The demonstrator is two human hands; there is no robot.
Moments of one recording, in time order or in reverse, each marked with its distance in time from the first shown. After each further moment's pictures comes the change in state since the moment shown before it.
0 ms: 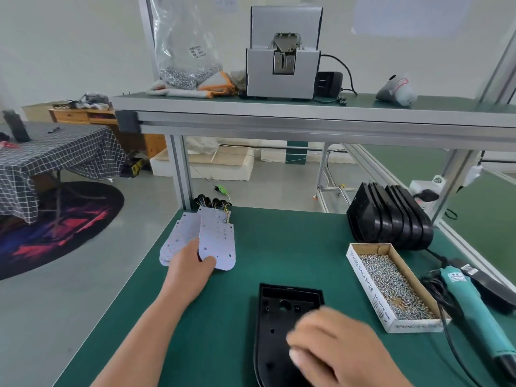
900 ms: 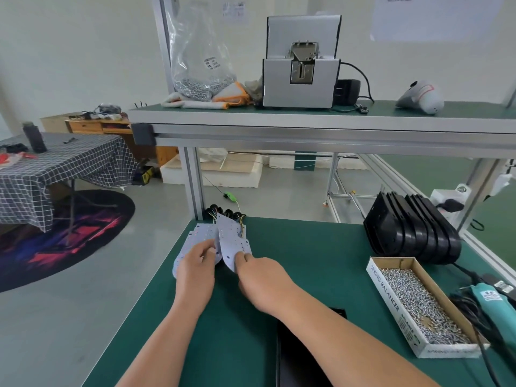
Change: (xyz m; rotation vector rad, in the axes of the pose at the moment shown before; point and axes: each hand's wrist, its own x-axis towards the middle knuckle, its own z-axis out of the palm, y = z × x) left_hand 0.024 -0.006 0.003 -0.203 0.240 0.000; right_hand 0.162 0.043 0.153 -0.244 -0.464 0.161
